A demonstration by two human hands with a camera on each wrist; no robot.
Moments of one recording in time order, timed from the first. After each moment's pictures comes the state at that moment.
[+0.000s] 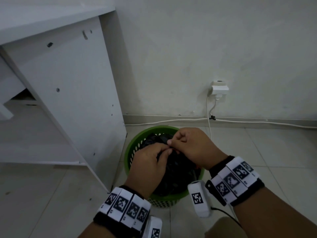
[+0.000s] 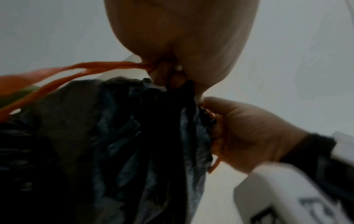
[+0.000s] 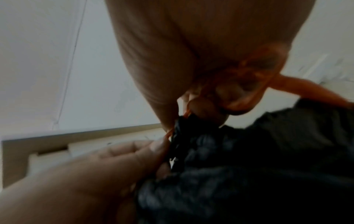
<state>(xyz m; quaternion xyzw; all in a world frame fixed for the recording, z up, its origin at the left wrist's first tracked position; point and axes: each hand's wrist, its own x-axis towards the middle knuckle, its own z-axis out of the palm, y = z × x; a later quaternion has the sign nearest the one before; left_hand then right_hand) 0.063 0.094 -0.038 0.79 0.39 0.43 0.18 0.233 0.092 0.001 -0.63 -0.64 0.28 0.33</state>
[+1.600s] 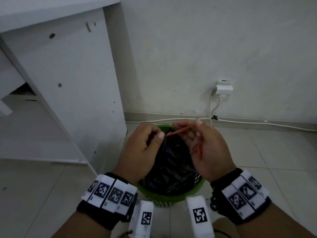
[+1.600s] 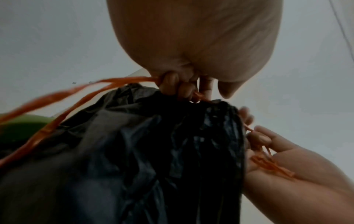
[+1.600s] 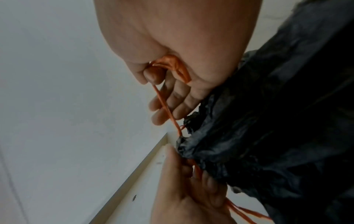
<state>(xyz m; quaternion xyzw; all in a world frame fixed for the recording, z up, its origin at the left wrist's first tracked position) 0.036 0.127 -0.020 0.76 0.38 0.44 0.27 0.211 0.081 0.008 -0.35 -0.35 0.53 0.68</state>
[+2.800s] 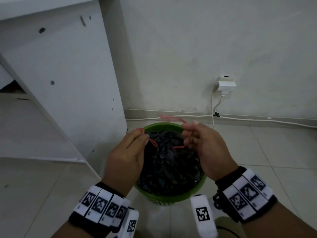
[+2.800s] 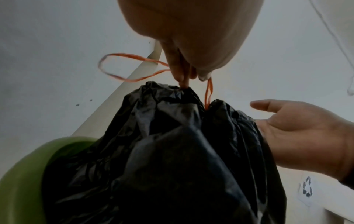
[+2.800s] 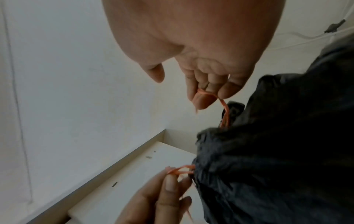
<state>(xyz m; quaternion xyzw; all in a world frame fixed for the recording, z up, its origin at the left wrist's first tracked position) 0.014 0.124 -0.055 0.81 0.39 0.45 -0.03 0.228 0.092 -0.008 -0.55 -0.35 0.47 0.60</state>
